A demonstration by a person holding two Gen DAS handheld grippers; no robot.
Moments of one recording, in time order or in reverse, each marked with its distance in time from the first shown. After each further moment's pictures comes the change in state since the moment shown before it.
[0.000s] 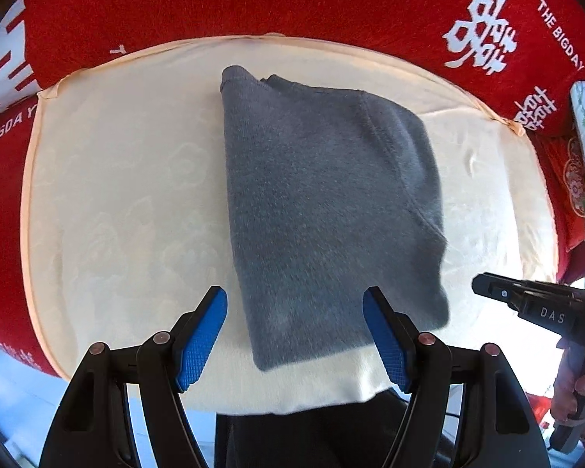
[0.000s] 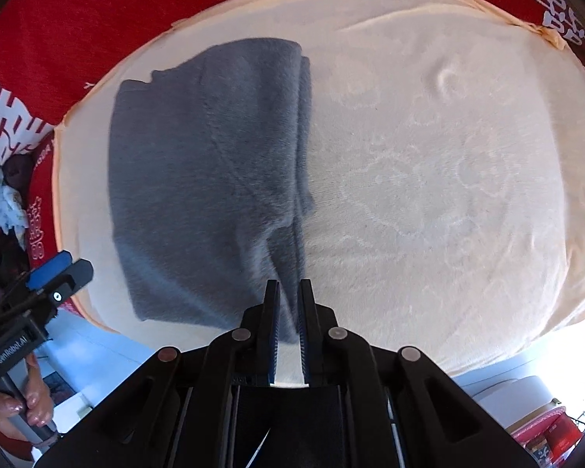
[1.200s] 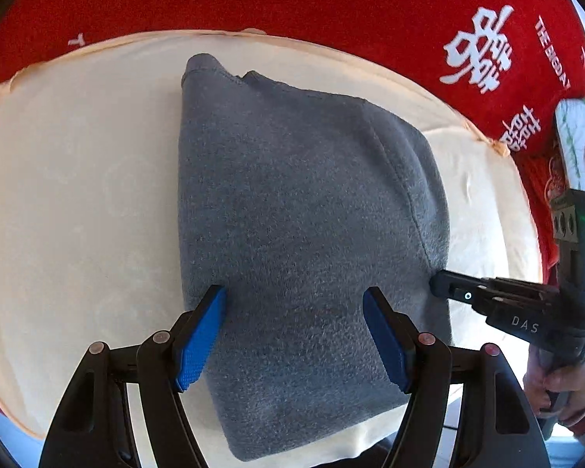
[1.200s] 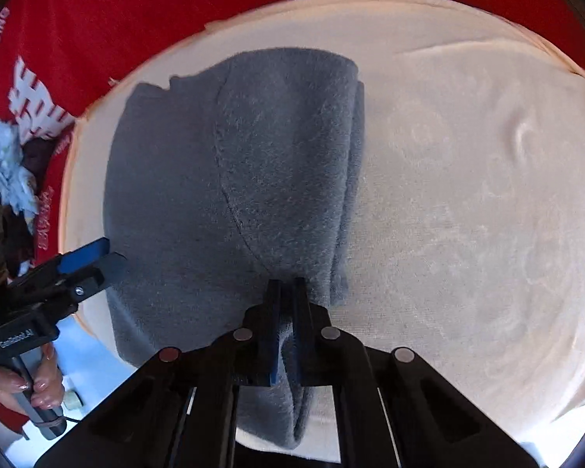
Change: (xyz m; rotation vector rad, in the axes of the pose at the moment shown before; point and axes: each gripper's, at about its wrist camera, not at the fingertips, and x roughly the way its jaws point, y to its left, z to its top) left arm 0.074 0.010 0.024 0.005 -0.087 -0.143; right arm 0.049 -0.003 0.037 -0.159 -0.119 0.086
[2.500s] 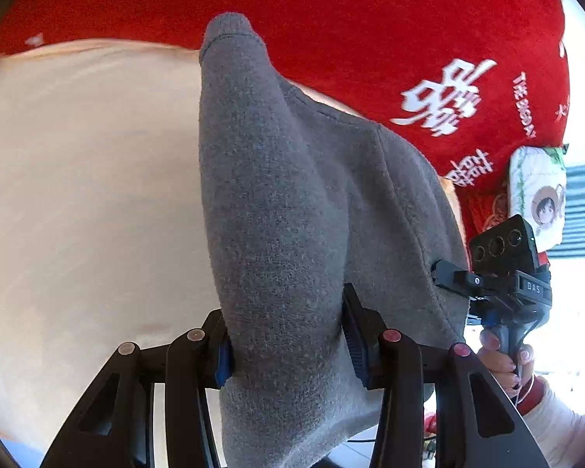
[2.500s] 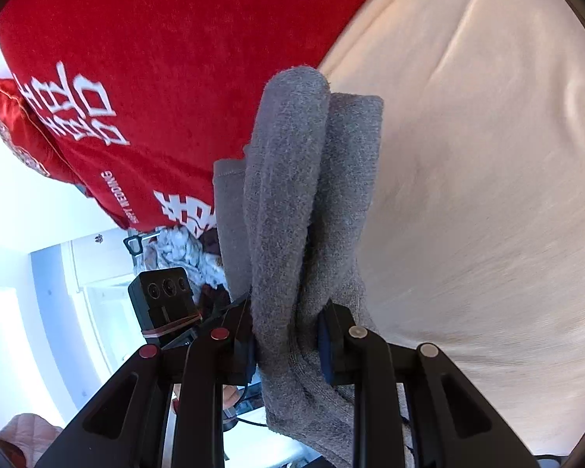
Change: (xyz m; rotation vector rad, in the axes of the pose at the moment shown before) left arm -0.038 0.006 0.050 -0.120 0.044 -0.238; right arm -0.028 -0.094 0.041 0.384 0.019 0.804
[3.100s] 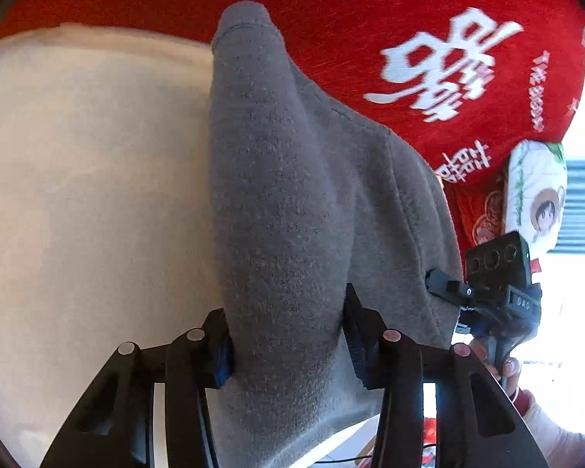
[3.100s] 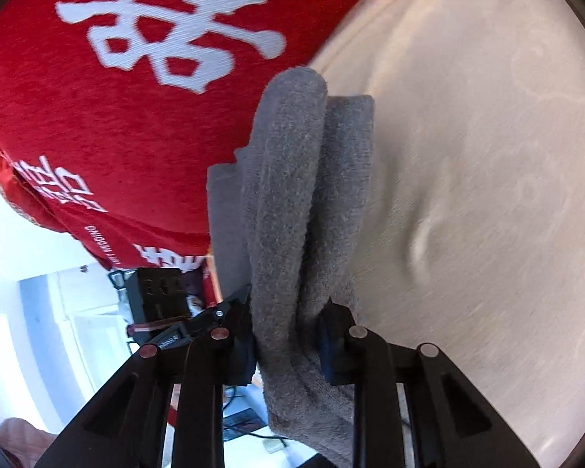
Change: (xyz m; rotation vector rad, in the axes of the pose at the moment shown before) left arm 0.116 -0.079 0.062 0.028 0.088 -0.101; right arm -0.112 -0.071 0.067 0.028 -0.125 -0.058
